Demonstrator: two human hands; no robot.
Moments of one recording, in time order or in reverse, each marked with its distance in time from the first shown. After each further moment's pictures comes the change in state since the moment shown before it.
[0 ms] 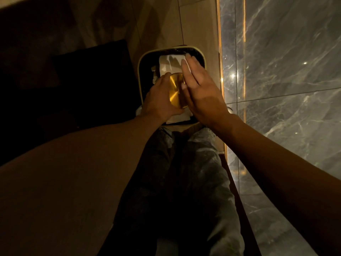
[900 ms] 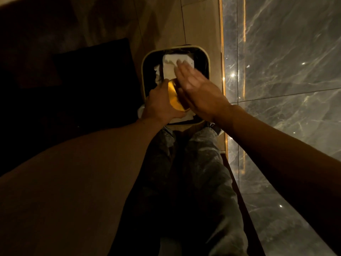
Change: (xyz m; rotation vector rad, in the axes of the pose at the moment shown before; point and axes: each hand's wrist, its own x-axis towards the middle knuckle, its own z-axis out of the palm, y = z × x) left_hand -0.012 -0.009 -0.002 -0.031 0.023 -0.058; right_hand 0.018 -0.005 -0.006 -0.129 -0.278 -0.090
